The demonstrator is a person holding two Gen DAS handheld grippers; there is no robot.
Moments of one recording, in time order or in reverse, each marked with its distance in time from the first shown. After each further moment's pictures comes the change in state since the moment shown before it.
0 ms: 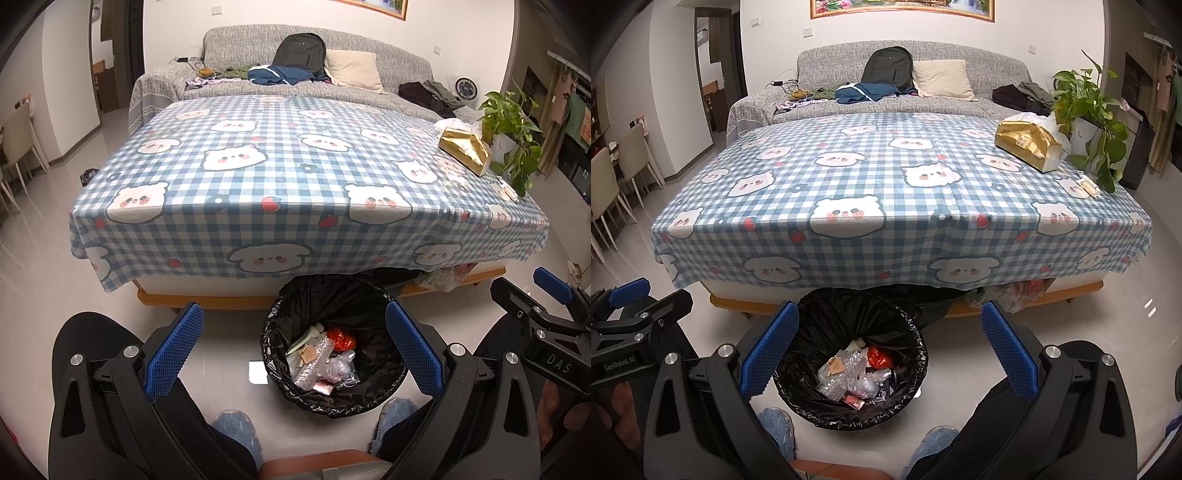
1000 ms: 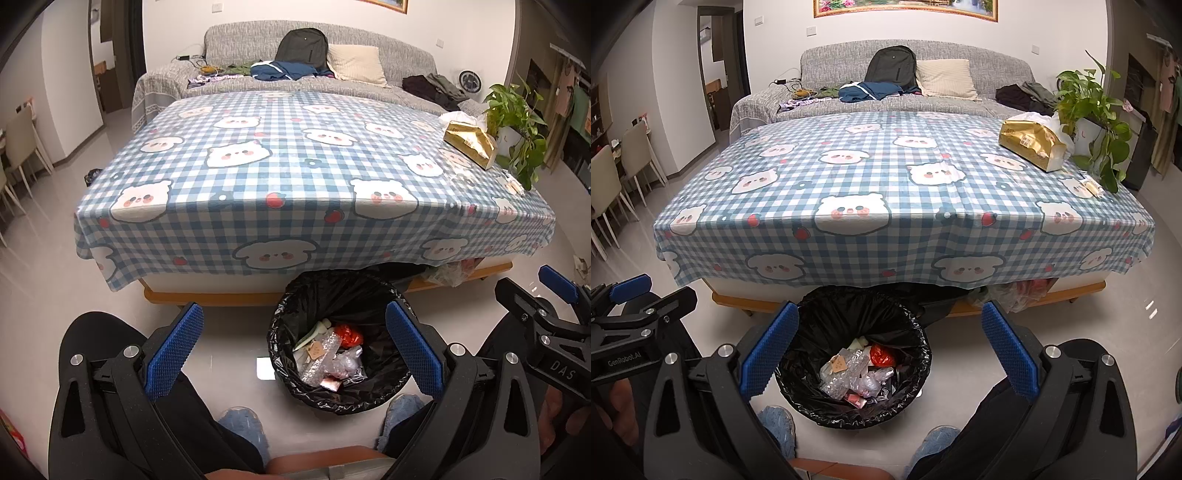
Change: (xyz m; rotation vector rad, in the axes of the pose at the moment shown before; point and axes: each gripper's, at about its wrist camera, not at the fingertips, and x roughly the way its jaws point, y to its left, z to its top) left arm 0.002 0.001 0.002 0.010 0.019 0.023; right arm 0.002 0.008 0.000 -0.004 0.002 0.007
